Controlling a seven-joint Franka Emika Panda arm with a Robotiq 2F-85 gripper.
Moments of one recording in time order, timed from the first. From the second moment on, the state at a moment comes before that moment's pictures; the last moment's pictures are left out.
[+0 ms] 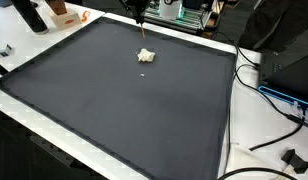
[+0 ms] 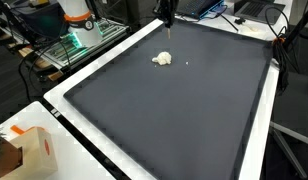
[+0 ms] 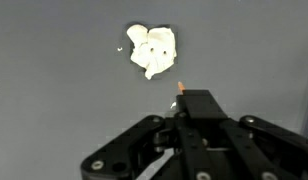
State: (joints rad) arm 0.02 -0.04 0.03 -2.29 0.24 2.26 -0.08
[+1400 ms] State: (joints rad) arm 0.05 -0.09 0.06 -2.33 0.09 2.26 -0.02
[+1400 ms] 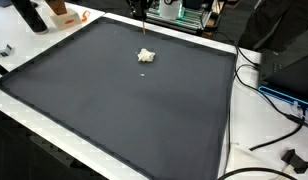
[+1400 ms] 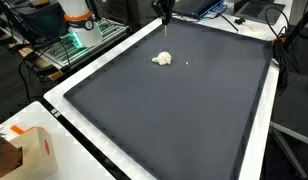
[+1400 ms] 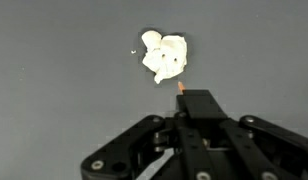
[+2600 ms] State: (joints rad) arm 0.04 0.08 0.06 -2.33 0.16 2.30 -0.09
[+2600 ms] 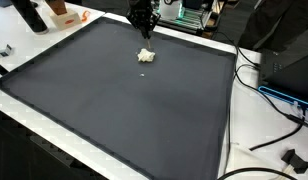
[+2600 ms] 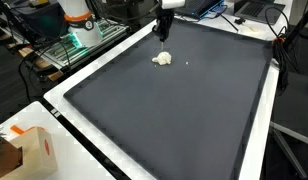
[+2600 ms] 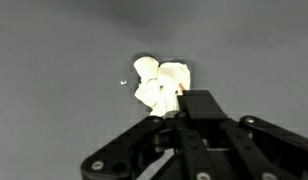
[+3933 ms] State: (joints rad) arm 0.04 0.16 0.06 -2.34 0.17 2.38 -0.14
